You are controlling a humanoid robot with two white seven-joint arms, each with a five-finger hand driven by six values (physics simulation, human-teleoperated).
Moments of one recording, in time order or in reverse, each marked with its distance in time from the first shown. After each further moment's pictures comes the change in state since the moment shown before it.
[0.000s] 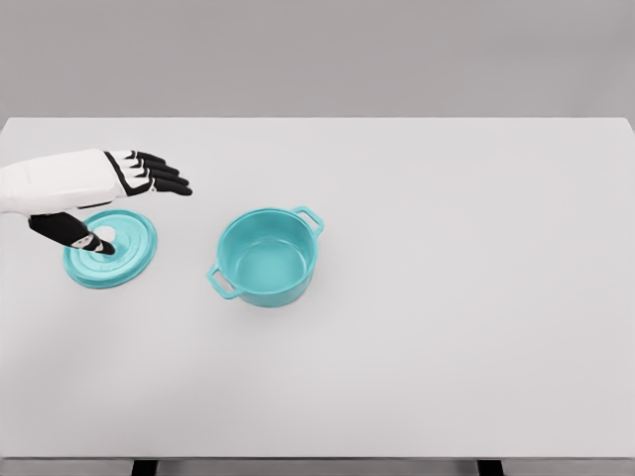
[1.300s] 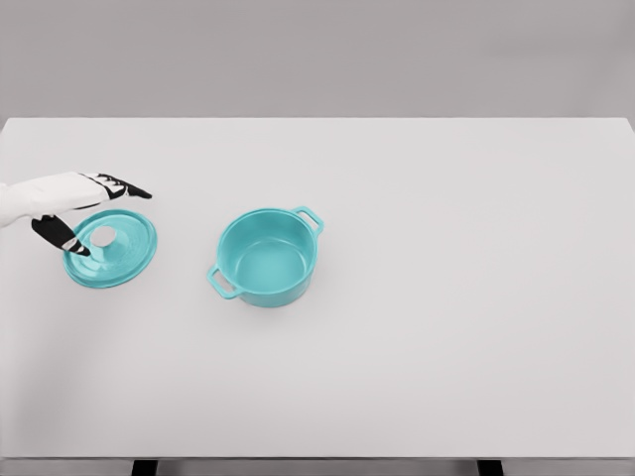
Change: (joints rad) left arm -0.083 -0.213 -0.060 0.518 -0.307 0.000 0.000; right arm 0.012 0.000 -0.004 0.005 0.000 0.001 0.001
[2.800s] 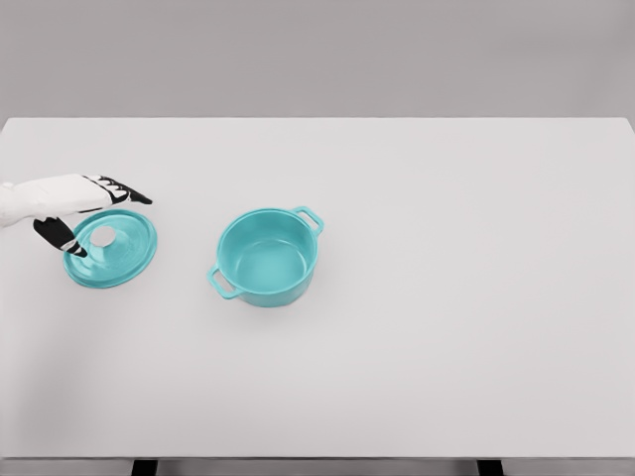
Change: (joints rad) left arm -0.032 0.002 -0.044 -0.002 -0.066 0.000 0.000; right arm 0.000 0.000 0.000 0.000 0.000 0.000 0.000
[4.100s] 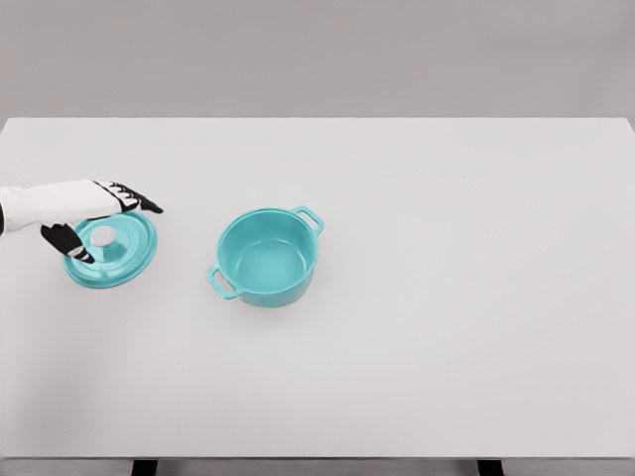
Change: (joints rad) left arm 0.000 0.033 -0.052 -0.070 0.042 0.000 0.000; right arm -0.002 0.000 0.000 0.000 -0.001 0.000 0.000
